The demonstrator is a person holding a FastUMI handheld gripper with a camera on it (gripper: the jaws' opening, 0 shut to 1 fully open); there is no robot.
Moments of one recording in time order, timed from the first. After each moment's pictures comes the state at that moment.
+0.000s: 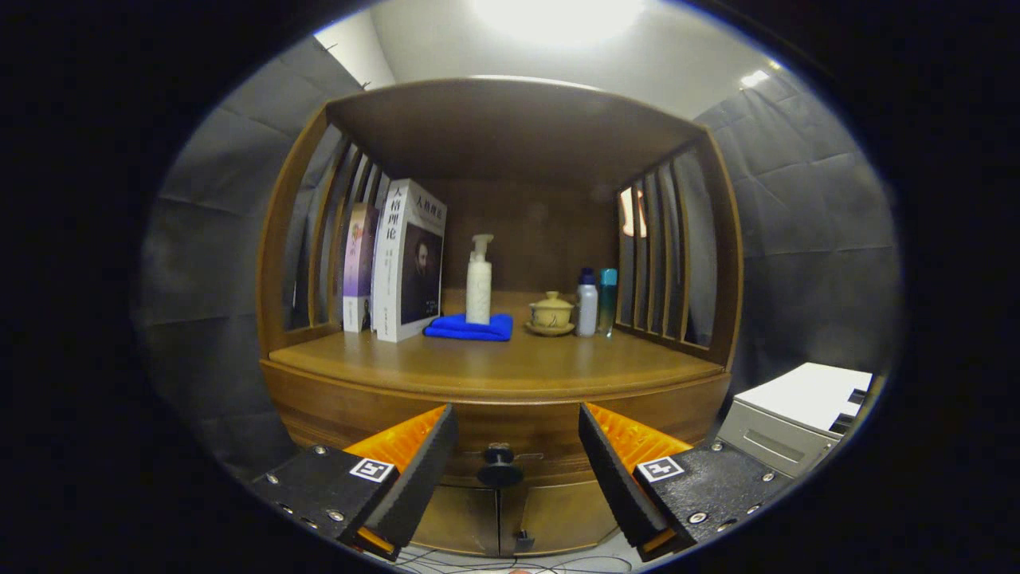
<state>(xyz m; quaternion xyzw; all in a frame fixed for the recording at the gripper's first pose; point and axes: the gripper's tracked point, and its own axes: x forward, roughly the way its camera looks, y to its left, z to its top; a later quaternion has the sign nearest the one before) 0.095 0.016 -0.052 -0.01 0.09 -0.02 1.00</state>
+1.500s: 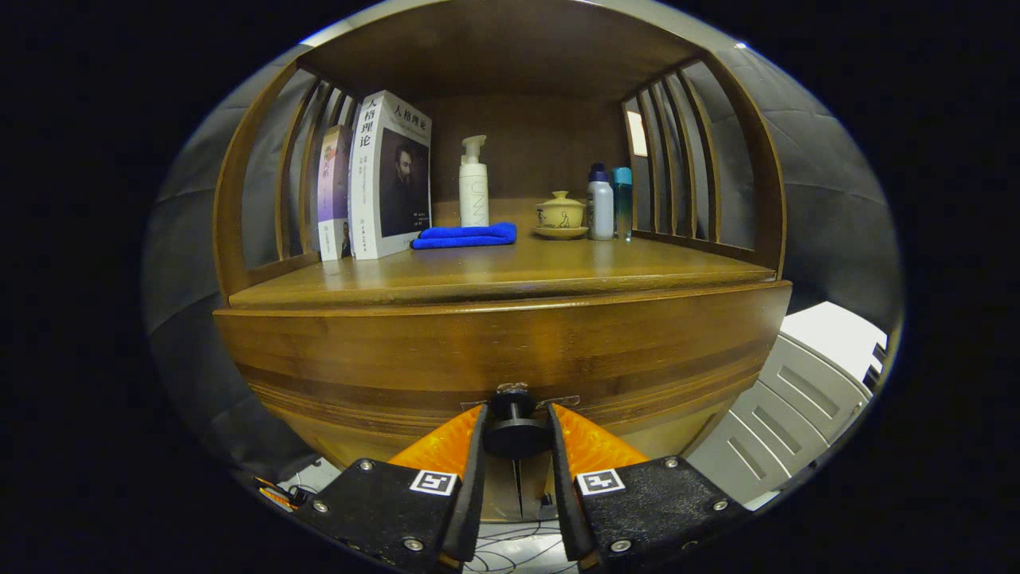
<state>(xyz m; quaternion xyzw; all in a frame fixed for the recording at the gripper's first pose) 0.100 0.020 -0.140 0.02 0.21 -0.03 0.98</state>
